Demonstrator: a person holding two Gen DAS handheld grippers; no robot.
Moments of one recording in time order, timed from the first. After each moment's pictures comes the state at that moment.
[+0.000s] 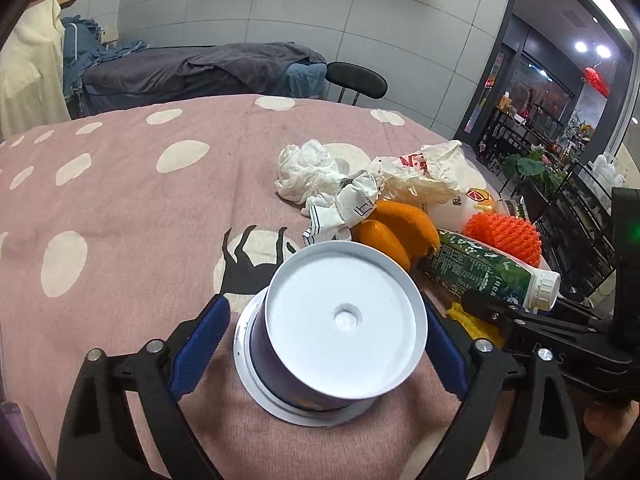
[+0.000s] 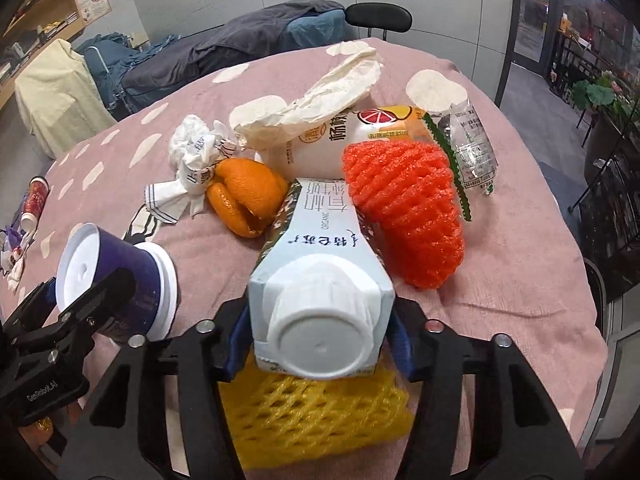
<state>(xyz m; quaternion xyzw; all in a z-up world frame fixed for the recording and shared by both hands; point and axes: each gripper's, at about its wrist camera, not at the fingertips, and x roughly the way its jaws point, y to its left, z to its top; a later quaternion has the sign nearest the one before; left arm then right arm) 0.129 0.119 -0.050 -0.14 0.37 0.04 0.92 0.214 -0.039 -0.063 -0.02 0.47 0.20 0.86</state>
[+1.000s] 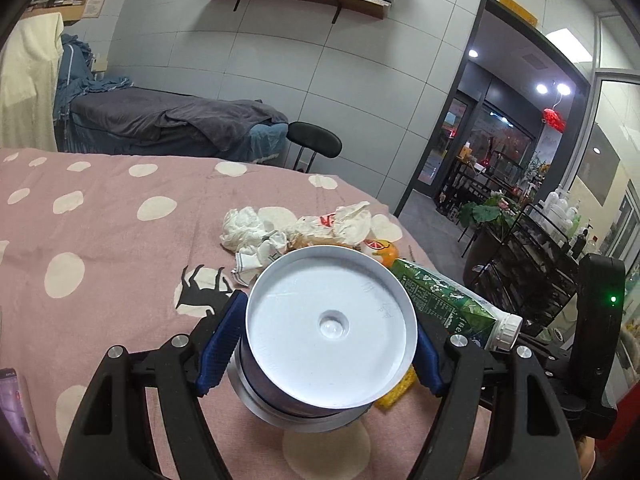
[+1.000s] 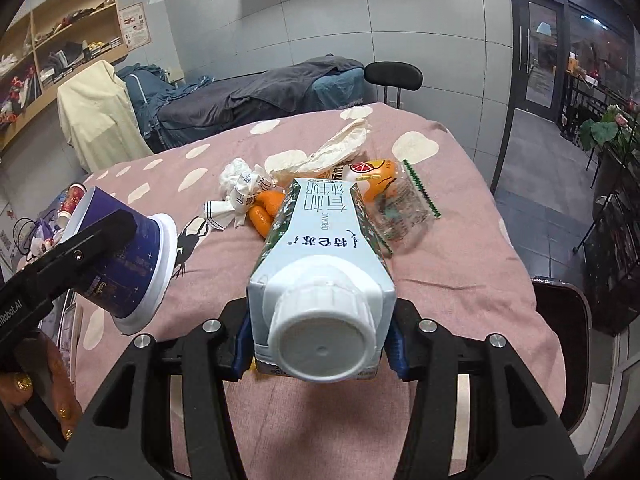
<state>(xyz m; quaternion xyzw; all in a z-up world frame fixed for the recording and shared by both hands) 0.067 0.069 0.016 -0.16 0.26 -0.01 0.95 0.136 -0.099 -0.012 -0.01 0.36 0.25 0.90</state>
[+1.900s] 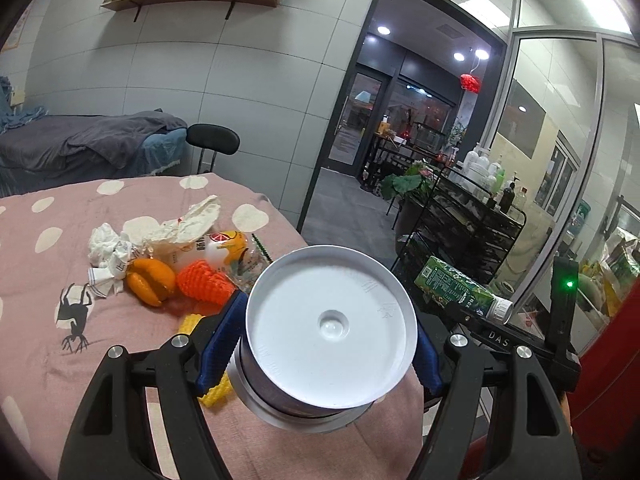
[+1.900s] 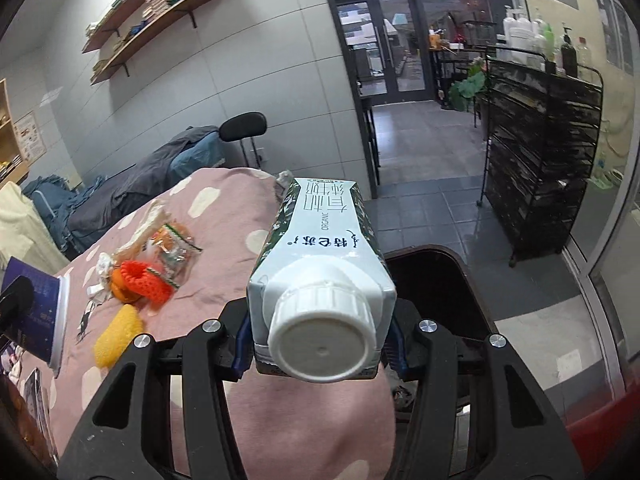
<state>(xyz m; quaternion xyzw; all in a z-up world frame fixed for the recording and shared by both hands) 0.077 -0.043 0.032 -0.11 0.25 -0.16 0.95 0.122 -0.320 -0.021 0.13 0.32 0.04 0.94</state>
